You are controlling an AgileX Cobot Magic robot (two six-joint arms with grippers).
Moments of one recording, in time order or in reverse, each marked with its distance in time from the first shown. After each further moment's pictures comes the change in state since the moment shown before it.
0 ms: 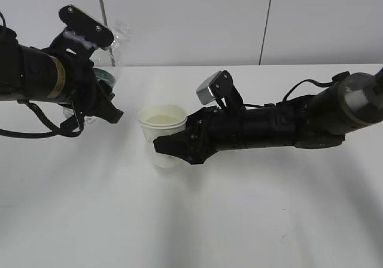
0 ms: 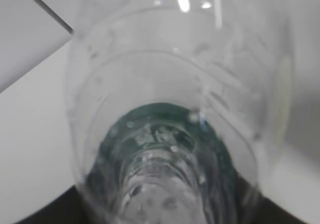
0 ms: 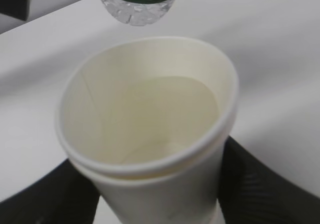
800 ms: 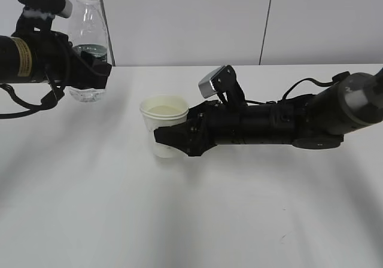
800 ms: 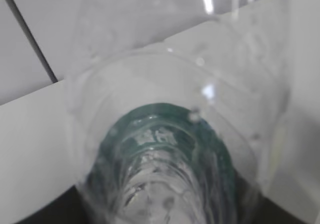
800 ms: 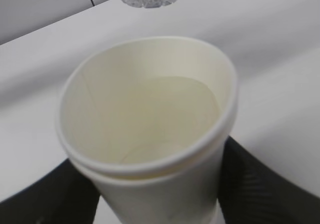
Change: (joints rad) left arm 0.245 0.015 0.000 -0.098 -0.491 -0.007; right arm 0.000 0.000 0.000 0.087 0.000 -0.042
